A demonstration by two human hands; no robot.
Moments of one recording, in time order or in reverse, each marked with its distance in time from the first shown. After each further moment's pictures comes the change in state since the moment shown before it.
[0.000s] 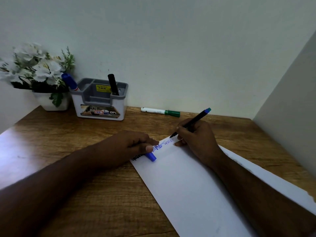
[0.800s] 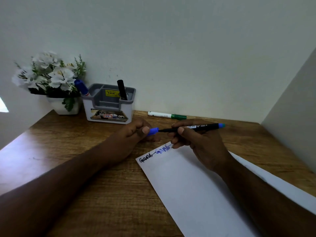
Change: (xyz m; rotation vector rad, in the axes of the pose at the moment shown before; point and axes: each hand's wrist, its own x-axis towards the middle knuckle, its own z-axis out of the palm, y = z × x) left_hand -0.005 0.000 -0.007 -0.334 0.354 0.070; right_hand -0.016 -0.030 0.008 0.426 -0.286 -0.138
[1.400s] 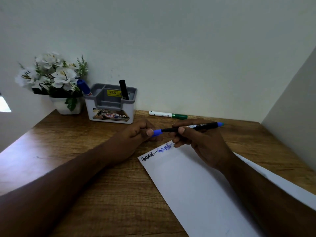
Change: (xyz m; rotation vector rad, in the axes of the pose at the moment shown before) left_hand 0.002 -0.005 0.000 -0.041 -0.069 -0.011; right_hand 0.001 0.000 -0.003 0.010 -0.038 0.055
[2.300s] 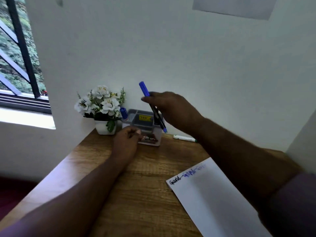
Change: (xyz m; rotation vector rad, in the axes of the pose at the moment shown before) left_hand 0.001 -0.042 -0.066 -0.148 0.756 -0.226; right_hand 0.122 -0.070 0.123 -1.379 -0.298 -0.772
